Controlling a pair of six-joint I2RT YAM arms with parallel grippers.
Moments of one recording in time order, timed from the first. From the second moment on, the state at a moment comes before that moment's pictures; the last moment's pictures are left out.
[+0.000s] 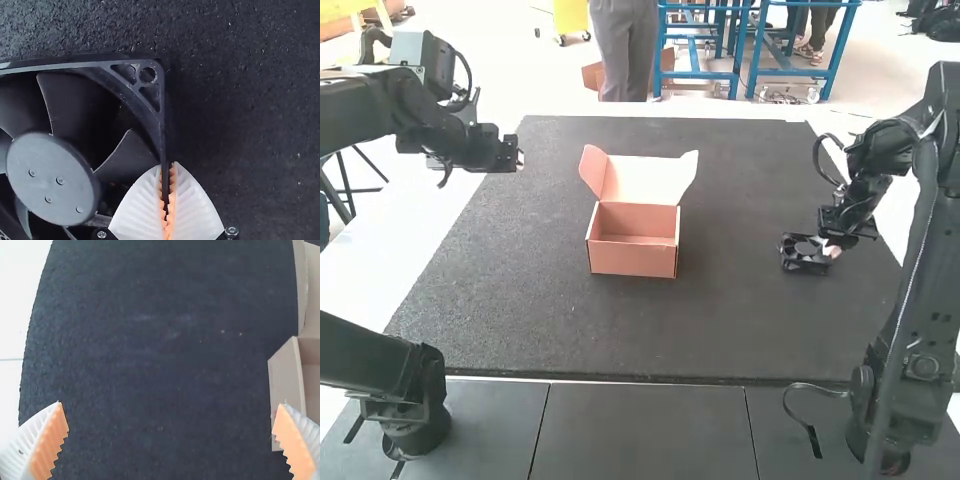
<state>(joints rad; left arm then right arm) -0.01 1.18 1.05 -0.62 0.03 -0.04 -0.16 2.04 1.38 -0.84 -0.08 -0.04</state>
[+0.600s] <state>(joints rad) -0.01 1.18 0.96 -0.55 0.03 -0.04 -0.01 1.59 1.51 -1.11 -0.15 0.19</state>
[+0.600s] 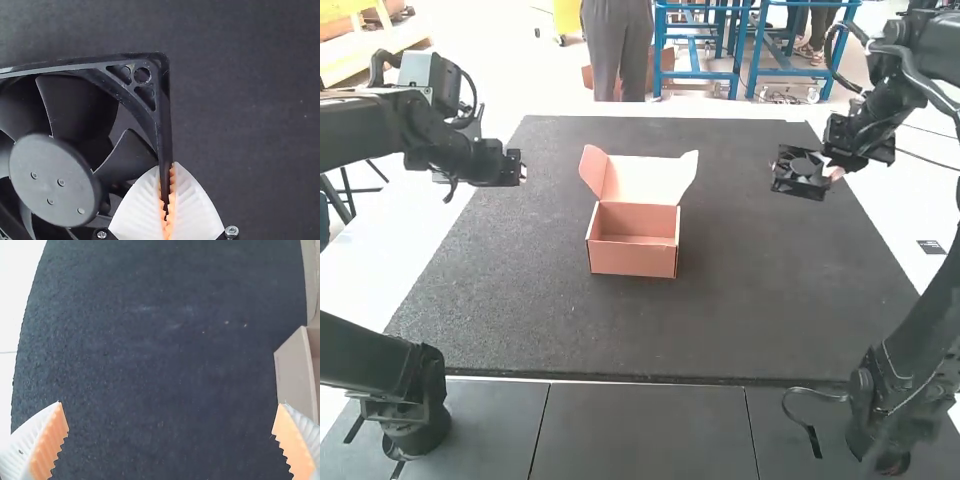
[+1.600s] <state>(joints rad) -0.03 1.11 0.92 -0.58 0.02 -0.04 0.64 1.76 1.51 -1.00 -0.14 0.61</state>
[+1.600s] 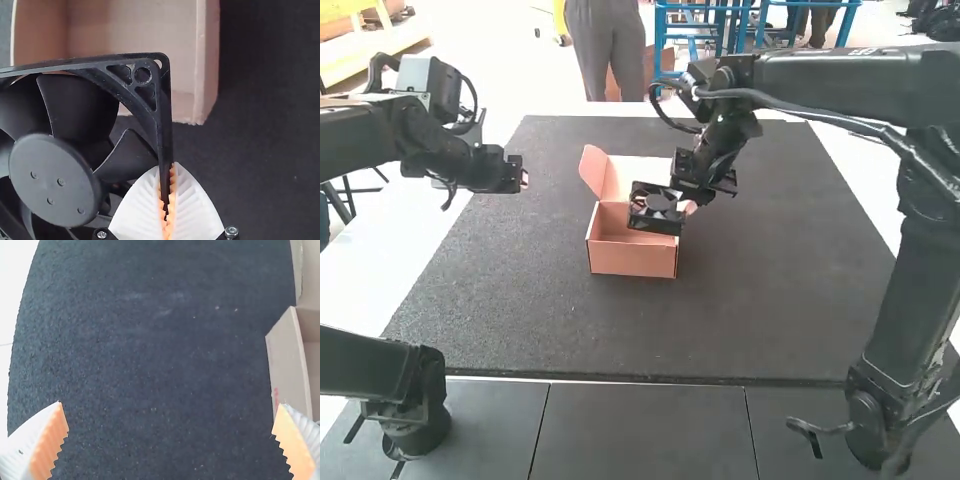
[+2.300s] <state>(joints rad) -0.03 1.11 0.92 -0.58 -0.02 -0.04 0.66 2.10 1.73 -0.93 -0.09 0.61</state>
